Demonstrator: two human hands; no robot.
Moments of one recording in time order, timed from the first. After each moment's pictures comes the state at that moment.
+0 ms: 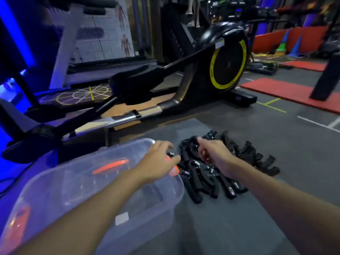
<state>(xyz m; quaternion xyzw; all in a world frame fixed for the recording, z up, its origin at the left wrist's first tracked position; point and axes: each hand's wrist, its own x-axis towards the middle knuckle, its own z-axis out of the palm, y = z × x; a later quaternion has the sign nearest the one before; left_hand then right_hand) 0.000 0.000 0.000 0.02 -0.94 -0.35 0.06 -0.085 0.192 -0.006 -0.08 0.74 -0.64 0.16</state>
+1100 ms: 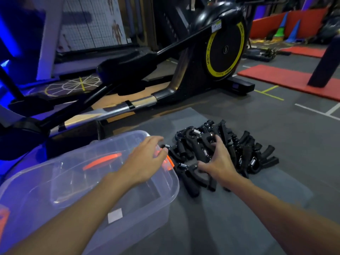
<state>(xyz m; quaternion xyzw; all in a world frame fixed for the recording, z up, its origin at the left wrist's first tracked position) 0.008 -0.004 0.001 0.03 -0.96 -0.27 0.07 -0.089 0.210 -0.077 -0.10 0.88 -0.45 -0.01</state>
